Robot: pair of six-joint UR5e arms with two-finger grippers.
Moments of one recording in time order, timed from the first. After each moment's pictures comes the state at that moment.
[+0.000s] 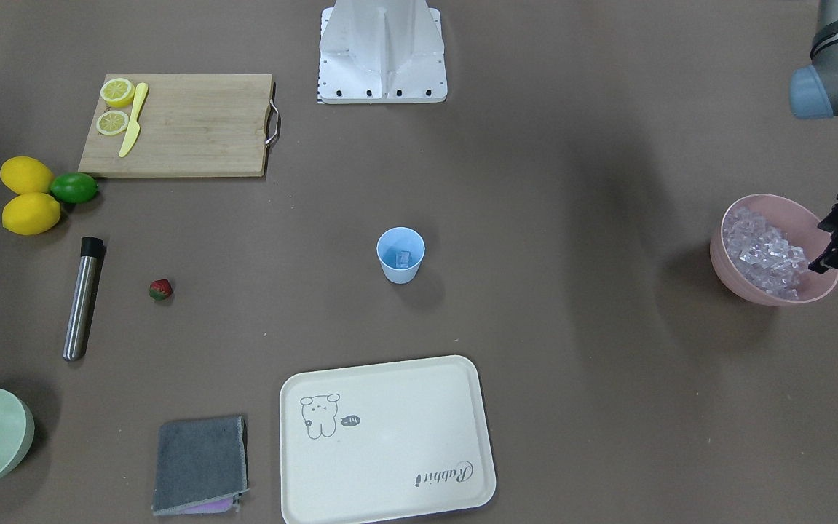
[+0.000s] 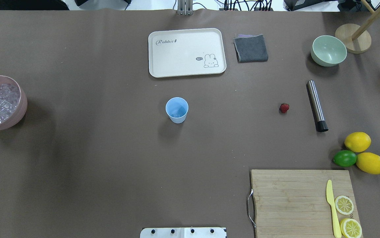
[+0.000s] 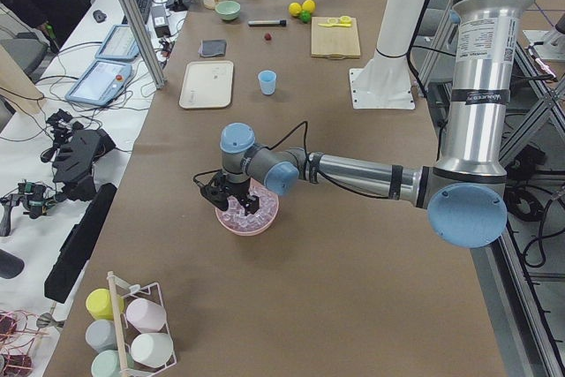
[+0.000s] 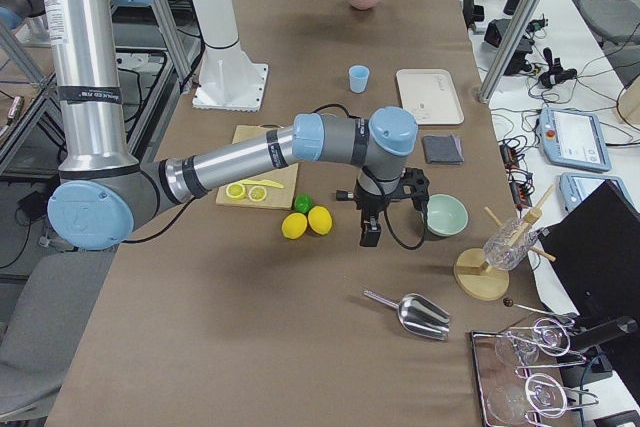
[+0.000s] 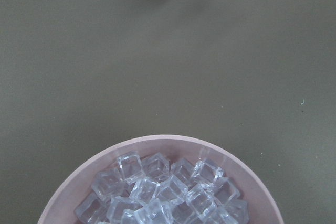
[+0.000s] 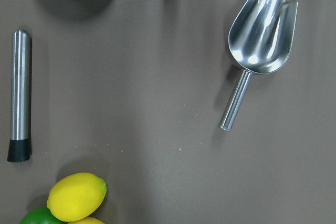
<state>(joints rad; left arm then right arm) -1.21 -1.60 -1.62 -1.97 -2.19 -1.56 1.55 -1.50 1.84 -1.97 2.31 -0.10</state>
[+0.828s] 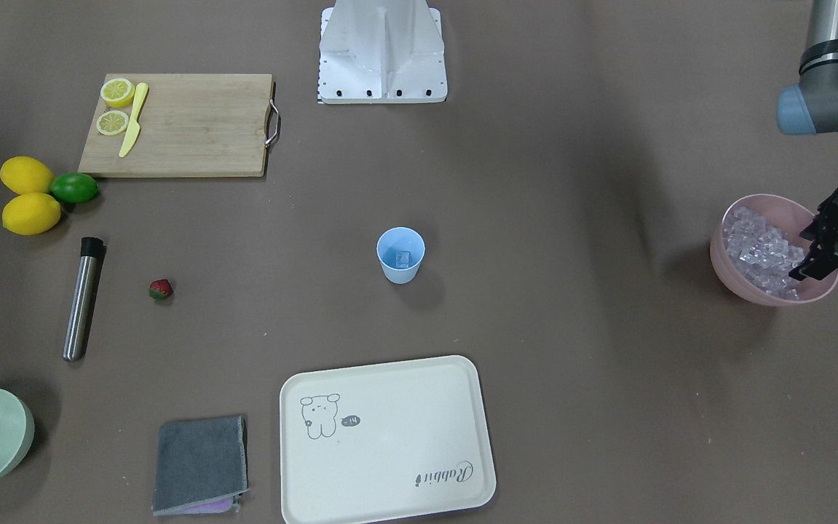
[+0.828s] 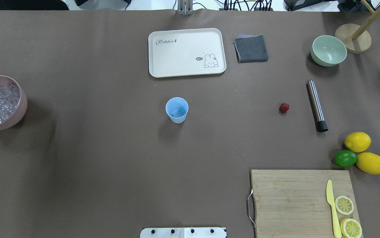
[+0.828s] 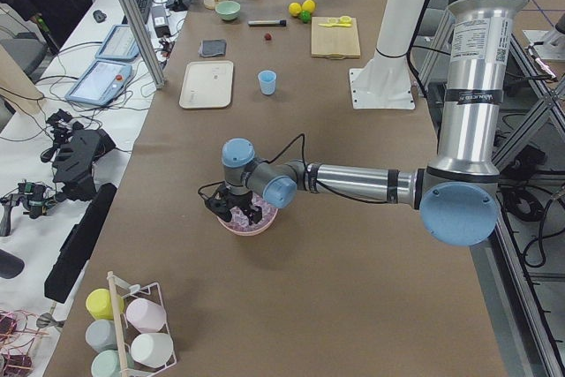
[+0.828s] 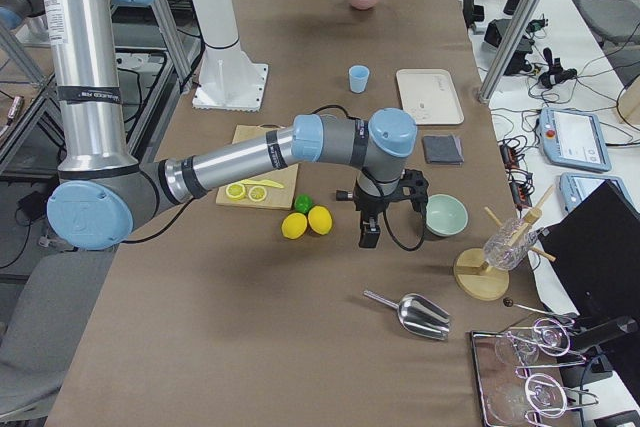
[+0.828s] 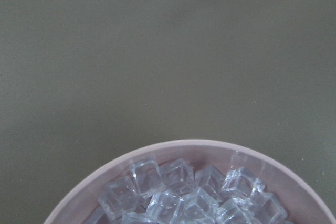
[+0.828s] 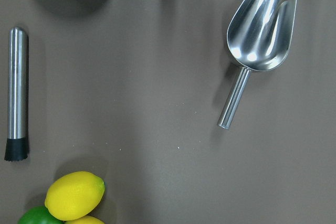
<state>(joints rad) -1.17 -1.61 -1.52 -2.04 -2.19 -1.57 1.54 -1.50 1.84 -1.97 2.30 -0.10</state>
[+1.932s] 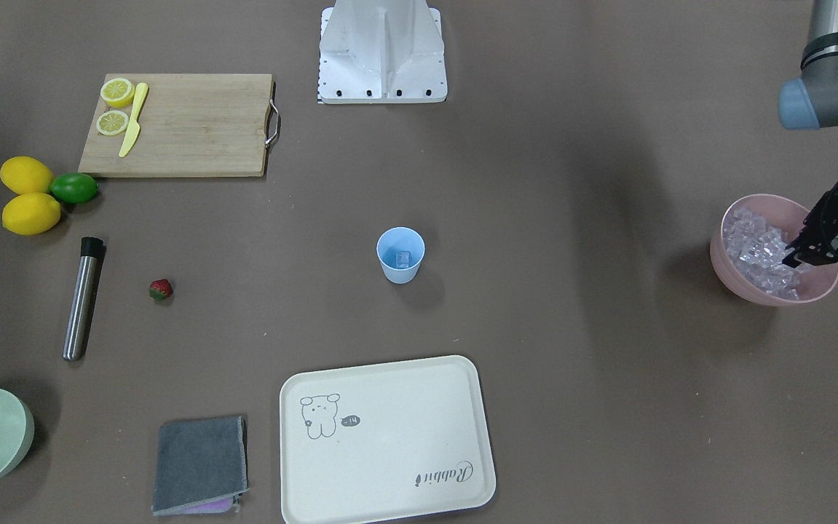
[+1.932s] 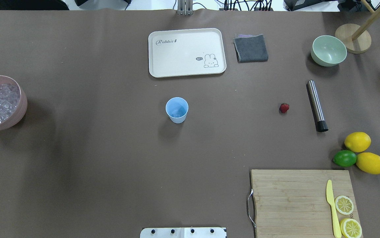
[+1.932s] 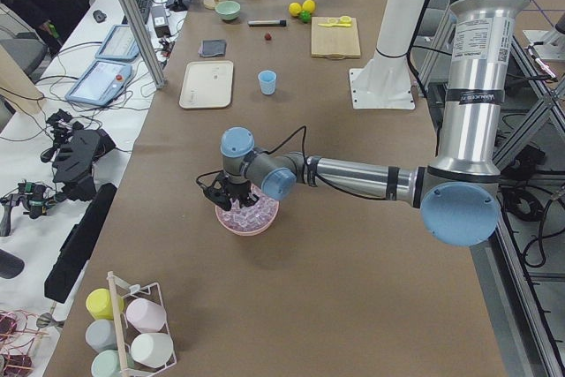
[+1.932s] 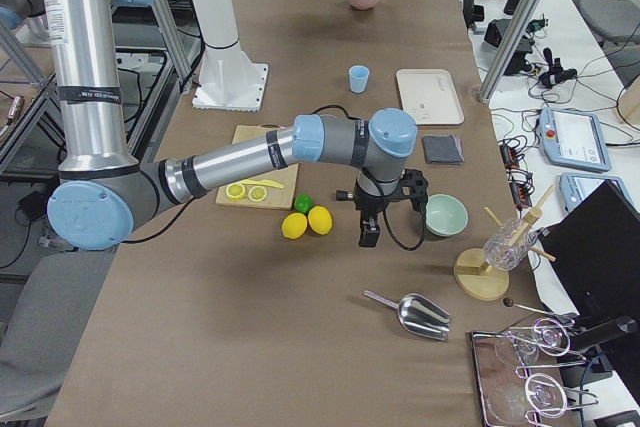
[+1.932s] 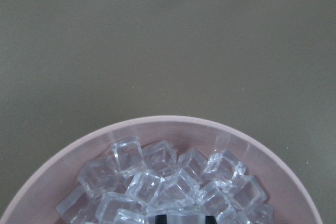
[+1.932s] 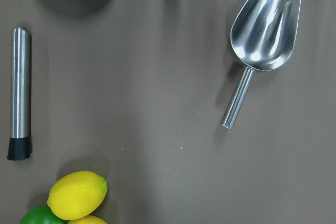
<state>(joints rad) -1.22 -1.62 -1.62 -2.03 -2.26 -1.63 1.54 -1.50 1.84 -1.97 2.31 -0.10</state>
